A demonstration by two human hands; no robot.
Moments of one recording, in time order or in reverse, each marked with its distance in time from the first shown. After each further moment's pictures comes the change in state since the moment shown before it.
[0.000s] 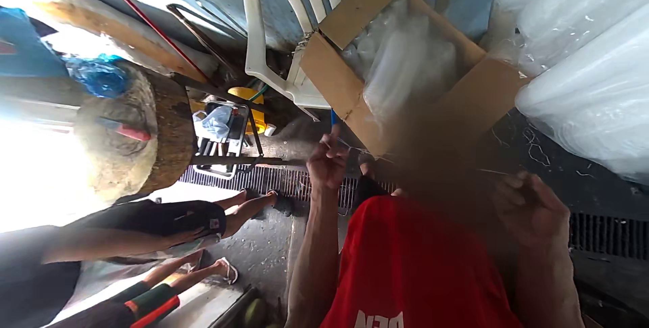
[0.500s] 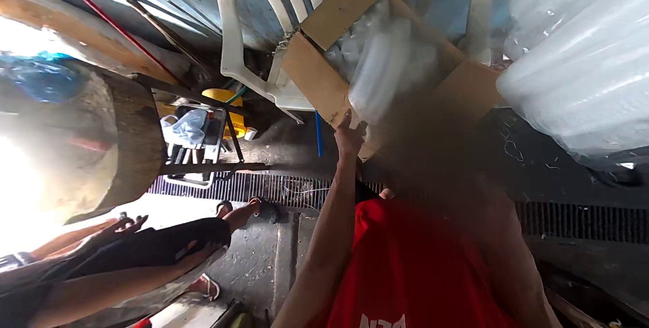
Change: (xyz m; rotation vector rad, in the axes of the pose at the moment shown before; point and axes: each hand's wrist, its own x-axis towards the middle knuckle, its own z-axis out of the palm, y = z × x) left_hand 0.095 -0.084 0.016 1.409 0.181 0.014; right_hand -0.002 0.032 0.031 -0.279 0.011 0.041
